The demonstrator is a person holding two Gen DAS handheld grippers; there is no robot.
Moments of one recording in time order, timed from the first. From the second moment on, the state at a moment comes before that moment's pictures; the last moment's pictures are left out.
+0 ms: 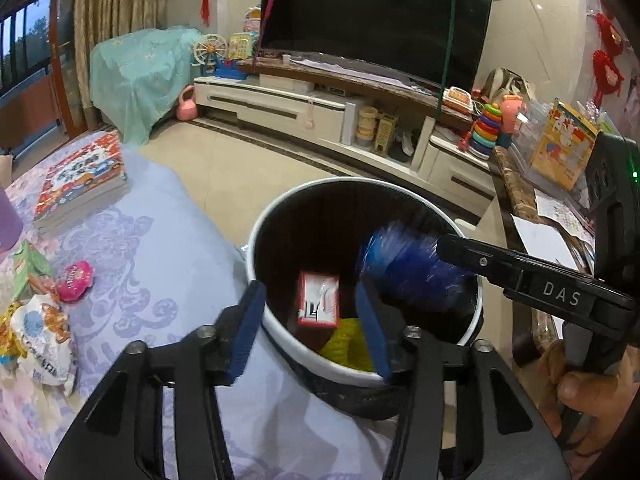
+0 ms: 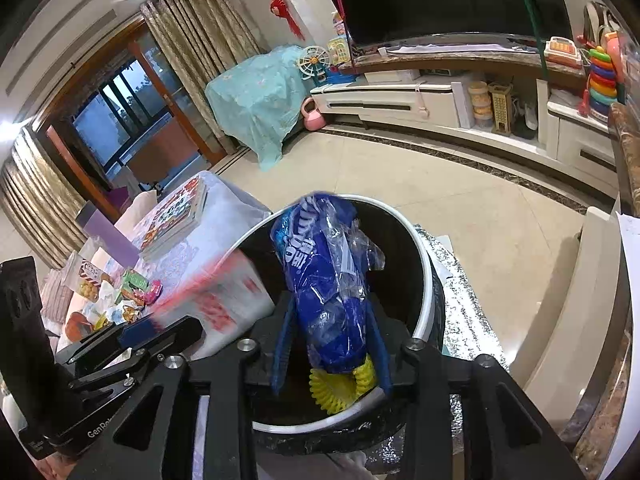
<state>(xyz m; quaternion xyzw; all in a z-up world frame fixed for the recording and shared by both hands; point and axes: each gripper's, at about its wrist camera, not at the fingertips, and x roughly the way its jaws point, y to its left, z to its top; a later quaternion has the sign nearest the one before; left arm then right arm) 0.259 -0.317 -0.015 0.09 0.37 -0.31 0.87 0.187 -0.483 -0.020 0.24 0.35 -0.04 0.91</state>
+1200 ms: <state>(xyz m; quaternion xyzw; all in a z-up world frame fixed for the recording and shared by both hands) 0.199 -0.077 -0.049 -0.06 0.41 -0.15 0.90 0.157 -0.336 -0.016 0.23 0.33 0.07 0.91</state>
